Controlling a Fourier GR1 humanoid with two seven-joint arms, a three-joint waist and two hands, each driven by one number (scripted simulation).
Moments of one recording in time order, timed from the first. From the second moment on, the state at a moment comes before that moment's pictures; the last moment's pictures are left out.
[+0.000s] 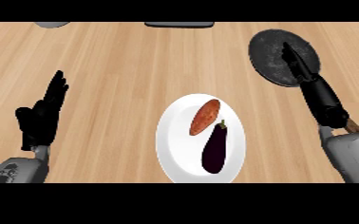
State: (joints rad) left arm -0.12 0.43 -0.11 -1.34 0.19 0.27 -0.05; right arm -0.30 -0.51 0.22 -1.40 -0.11 -0.08 -0.21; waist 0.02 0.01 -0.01
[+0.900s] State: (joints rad) left arm -0.12 0.23 -0.27 -1.47 0.35 0.08 0.12; right arm -0.60 -0.27 0.54 -1.21 0.61 -0.45 0.34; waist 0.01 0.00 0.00
